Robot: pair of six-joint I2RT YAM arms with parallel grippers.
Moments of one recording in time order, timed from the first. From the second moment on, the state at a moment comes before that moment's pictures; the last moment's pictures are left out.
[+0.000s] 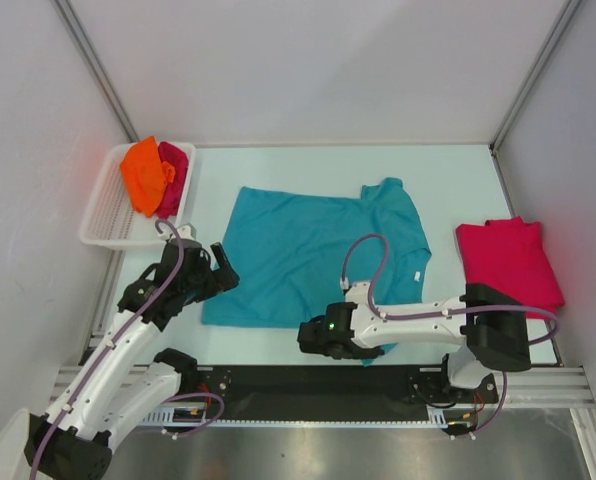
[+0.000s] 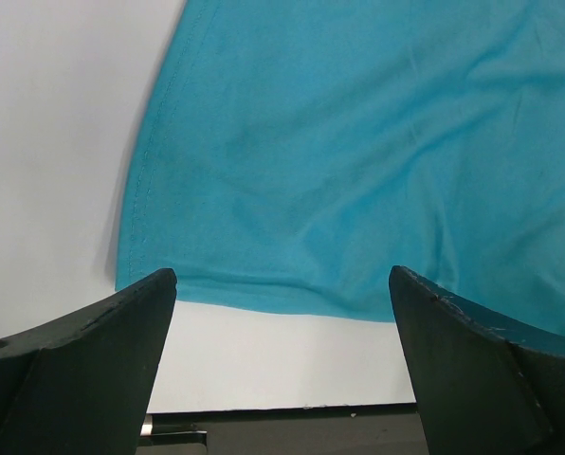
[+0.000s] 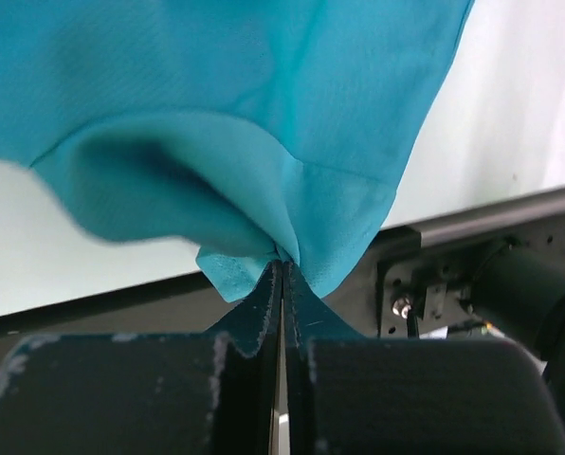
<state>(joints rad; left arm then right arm) -0.38 0.77 0.71 -0.79 -0.12 -0.67 1.40 1.61 1.10 -1.31 0.51 1.42</state>
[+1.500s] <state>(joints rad) -0.38 0.75 0.75 -0.81 -0.10 -0.64 1.46 1.47 0.93 -1.30 0.39 1.59</state>
